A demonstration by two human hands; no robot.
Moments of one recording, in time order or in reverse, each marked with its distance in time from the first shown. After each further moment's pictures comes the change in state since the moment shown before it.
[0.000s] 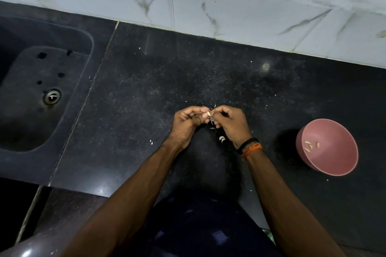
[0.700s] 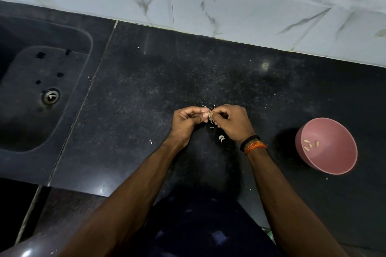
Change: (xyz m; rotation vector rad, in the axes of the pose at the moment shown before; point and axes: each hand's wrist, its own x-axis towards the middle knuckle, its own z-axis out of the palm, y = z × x) left_hand 0.001 0.002 0.004 0.099 0.070 0.002; right_hand 0.004 -0.001 -0.010 -0.353 -0.023 -0.164
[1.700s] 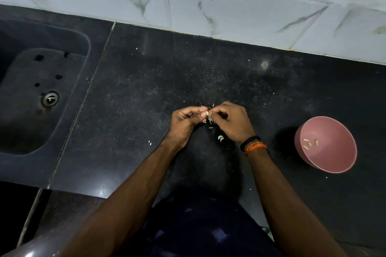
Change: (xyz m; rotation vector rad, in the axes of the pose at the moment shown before) left_hand -0.002 0.004 0.000 -0.102 -0.042 -0.025; right_hand -0.003 -0.007 -0.005 -0.077 0.040 -0.078
